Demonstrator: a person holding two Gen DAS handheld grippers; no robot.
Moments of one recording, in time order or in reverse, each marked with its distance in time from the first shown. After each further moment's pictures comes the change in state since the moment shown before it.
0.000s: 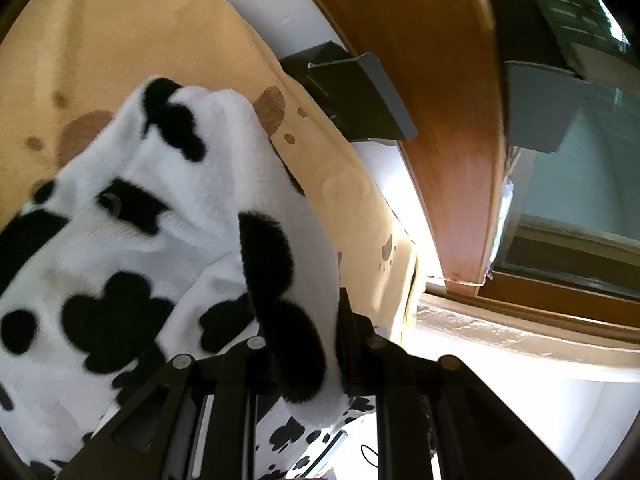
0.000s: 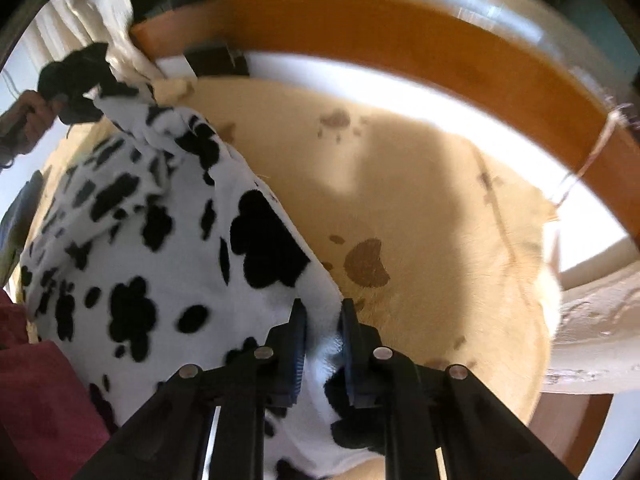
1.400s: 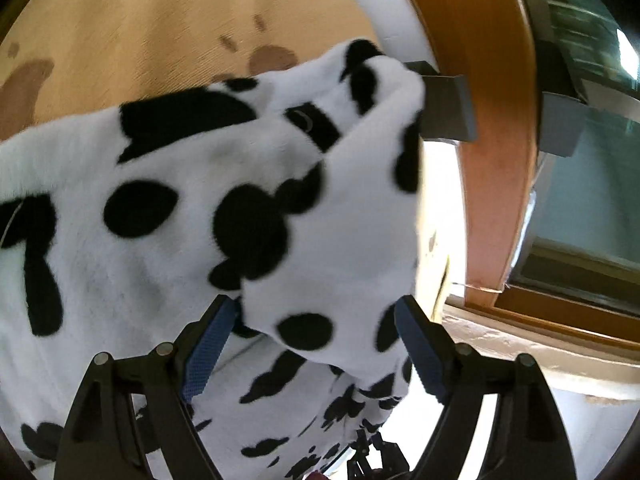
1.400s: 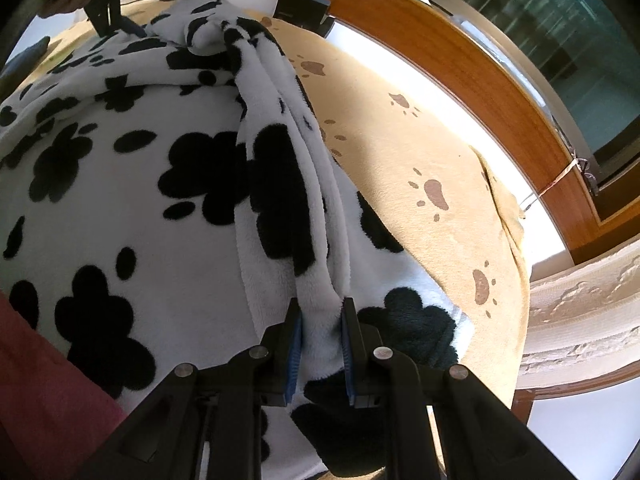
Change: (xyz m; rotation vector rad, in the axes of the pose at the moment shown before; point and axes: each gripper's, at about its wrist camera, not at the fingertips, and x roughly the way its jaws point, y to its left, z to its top) left arm -0.012 0.088 -0.052 -0.130 -0.084 0.039; right arm -0.001 0.152 -0.140 -0.221 0.000 -0.343
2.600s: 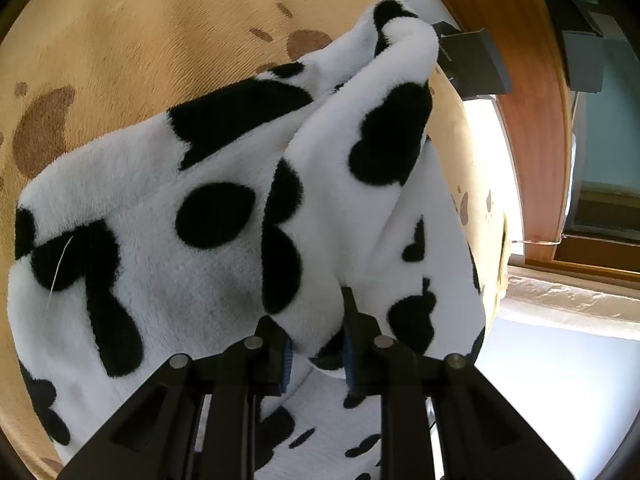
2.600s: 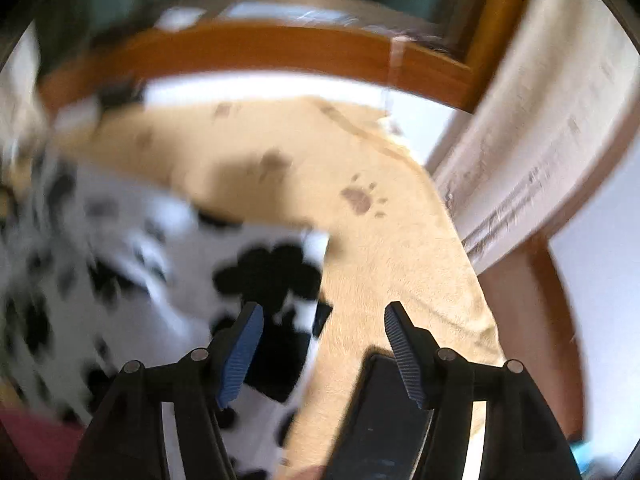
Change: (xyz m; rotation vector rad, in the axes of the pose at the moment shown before) left arm 0.008 0.010 0.004 0.201 0.046 0.199; right arm -0.070 -0.068 -0.039 0.736 -0.013 -0.100
